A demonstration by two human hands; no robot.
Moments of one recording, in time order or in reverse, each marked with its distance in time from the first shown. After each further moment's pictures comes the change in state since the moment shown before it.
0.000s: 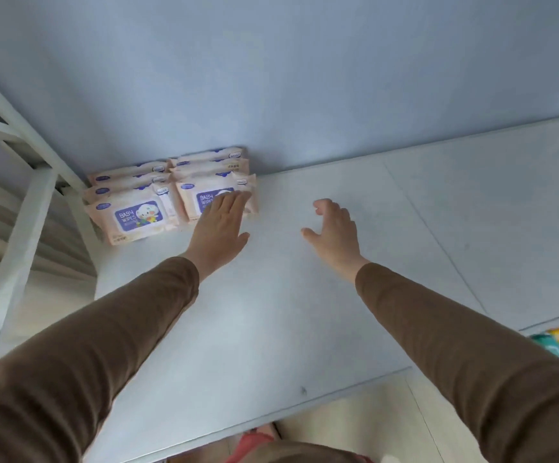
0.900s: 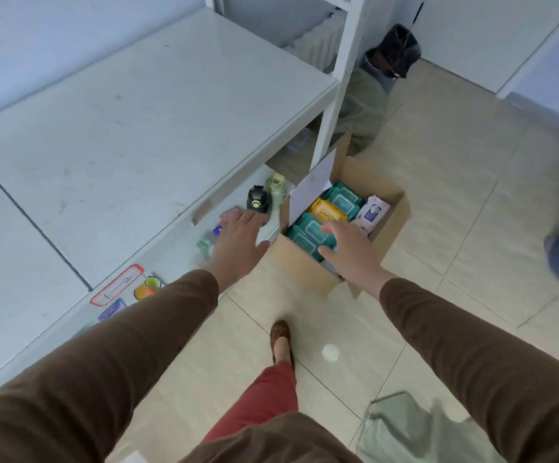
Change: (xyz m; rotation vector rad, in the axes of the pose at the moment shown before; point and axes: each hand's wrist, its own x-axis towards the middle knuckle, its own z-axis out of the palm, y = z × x) left_hand 0.016 0.710 0.201 -0.355 -0.333 0.468; right_hand -0.356 0.567 -0.342 -0.131 0.028 0.510
